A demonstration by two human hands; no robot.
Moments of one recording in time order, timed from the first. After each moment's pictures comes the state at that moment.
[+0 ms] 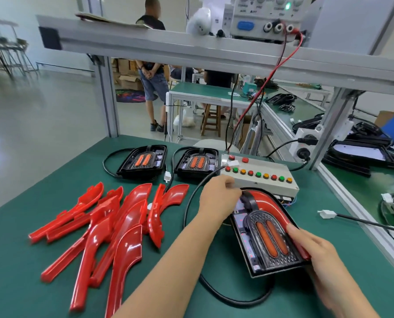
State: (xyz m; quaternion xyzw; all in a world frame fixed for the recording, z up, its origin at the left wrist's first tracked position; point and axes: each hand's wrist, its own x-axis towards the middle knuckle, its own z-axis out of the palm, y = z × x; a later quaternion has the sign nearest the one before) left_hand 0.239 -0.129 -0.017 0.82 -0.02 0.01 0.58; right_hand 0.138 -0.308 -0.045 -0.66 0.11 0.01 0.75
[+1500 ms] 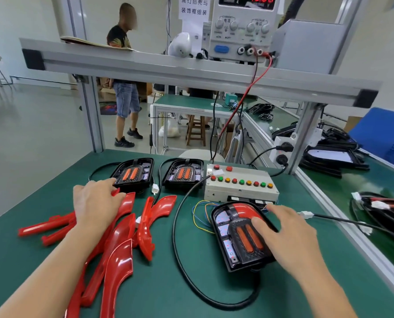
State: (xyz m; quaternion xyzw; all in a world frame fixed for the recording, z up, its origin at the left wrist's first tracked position) left_hand 0.249 0.059 -0.020 0.95 0.10 0.25 0.14; right_hand 0.143 -0.275 -0.002 -0.95 0.14 -0.14 0.23
